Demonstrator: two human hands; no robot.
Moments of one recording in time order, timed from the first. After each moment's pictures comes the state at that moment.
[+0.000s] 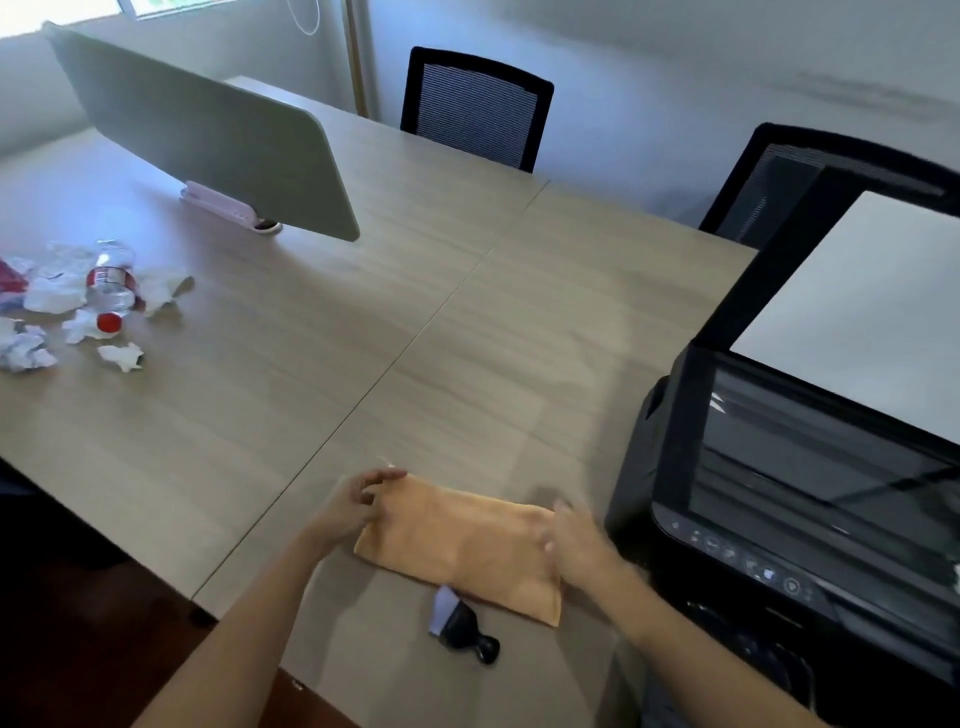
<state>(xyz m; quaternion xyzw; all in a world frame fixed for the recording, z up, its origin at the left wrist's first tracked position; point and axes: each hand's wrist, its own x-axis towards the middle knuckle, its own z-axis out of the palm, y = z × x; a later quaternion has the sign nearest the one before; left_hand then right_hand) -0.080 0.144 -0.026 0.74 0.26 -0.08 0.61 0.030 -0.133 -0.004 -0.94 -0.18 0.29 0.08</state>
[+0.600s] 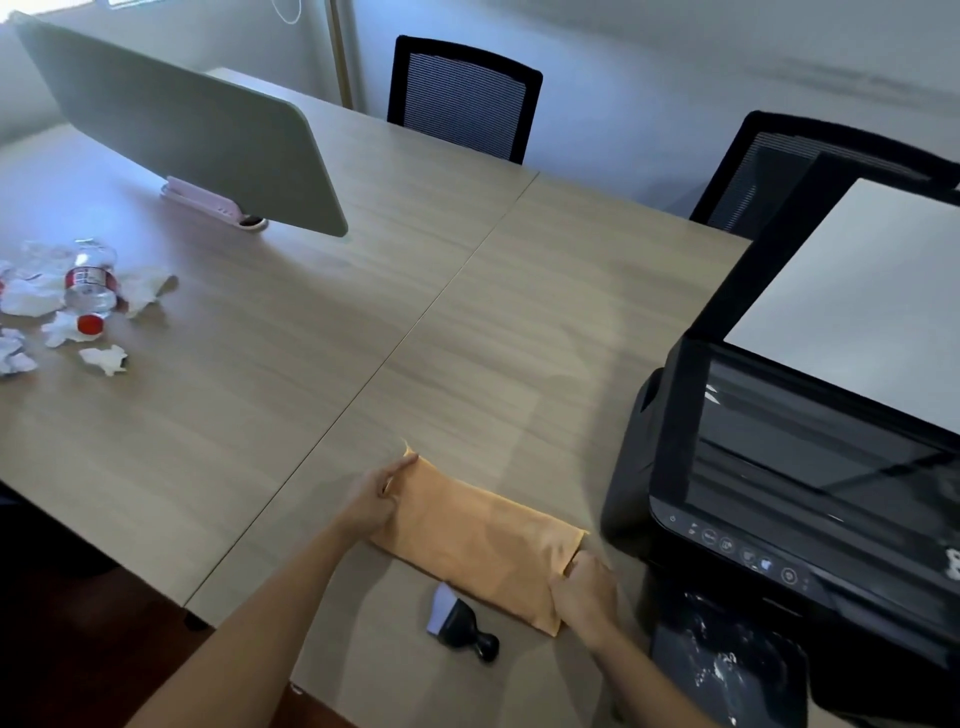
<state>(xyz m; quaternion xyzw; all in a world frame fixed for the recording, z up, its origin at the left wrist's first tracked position) -0.053 0.121 -0.023 0.84 0.25 -0.08 0.48 -0.017 -0.150 -0.042 -0.94 0.11 0.25 0.22</state>
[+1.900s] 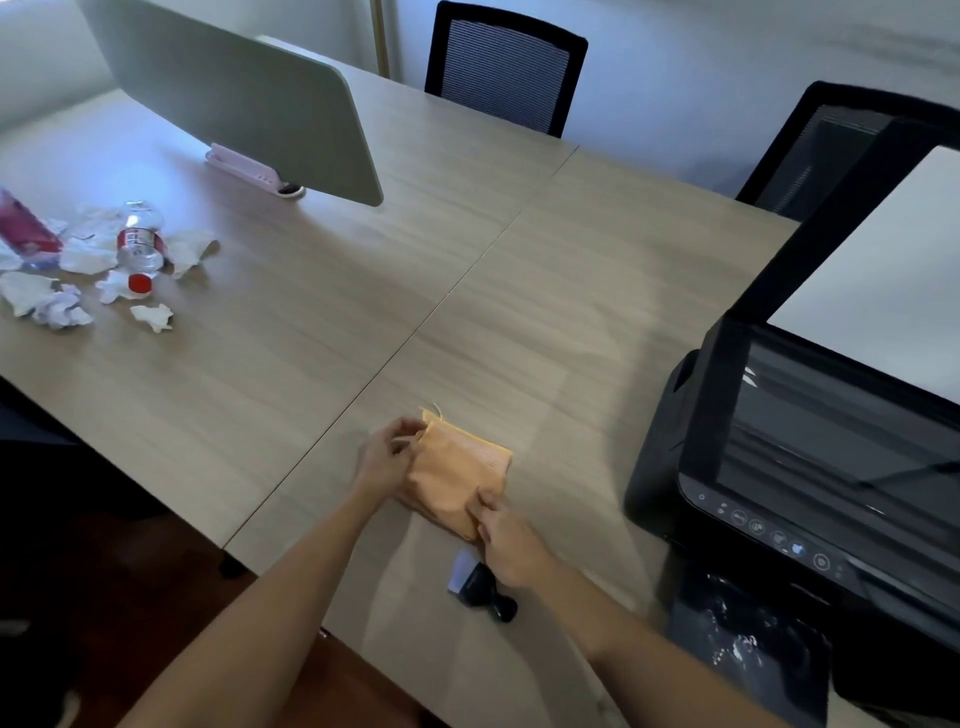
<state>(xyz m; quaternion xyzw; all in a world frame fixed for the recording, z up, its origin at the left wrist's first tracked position) -0.063 0.130 -0.044 0.76 0.33 0.07 0.56 -0.028 -0.074 -0.039 -0.85 -0.37 0.32 0.18</state>
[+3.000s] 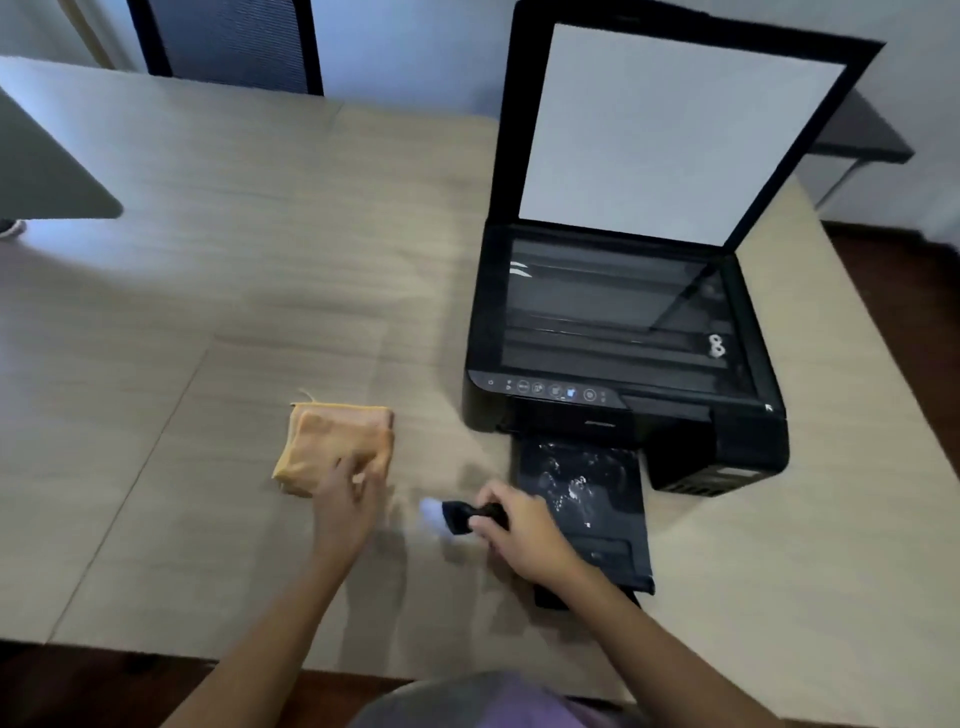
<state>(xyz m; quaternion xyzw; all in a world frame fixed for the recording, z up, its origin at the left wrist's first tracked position) -0.088 -0.030 -0.042 0.87 0.19 0.08 0.45 -0.080 -0.260 0.011 -0.89 -0.09 0.23 0.38</state>
